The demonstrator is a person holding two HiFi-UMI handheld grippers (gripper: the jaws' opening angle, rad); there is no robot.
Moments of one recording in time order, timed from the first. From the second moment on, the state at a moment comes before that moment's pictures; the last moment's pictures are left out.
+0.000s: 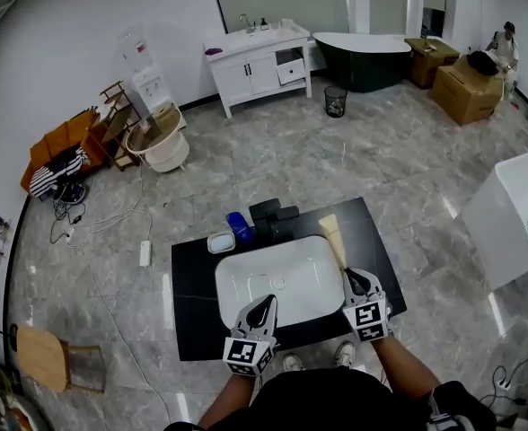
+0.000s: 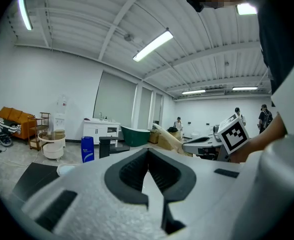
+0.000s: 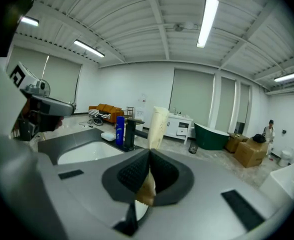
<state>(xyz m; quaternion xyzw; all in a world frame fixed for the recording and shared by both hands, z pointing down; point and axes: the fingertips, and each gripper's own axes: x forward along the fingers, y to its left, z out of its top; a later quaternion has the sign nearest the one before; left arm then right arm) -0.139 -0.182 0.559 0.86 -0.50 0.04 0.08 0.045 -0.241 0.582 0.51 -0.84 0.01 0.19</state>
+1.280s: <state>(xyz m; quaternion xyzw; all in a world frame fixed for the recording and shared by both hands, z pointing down) -0.121 -0.198 0.588 0.86 -0.50 0.06 0.11 0.103 -0.294 0.779 0.50 -0.75 0.16 0.40</state>
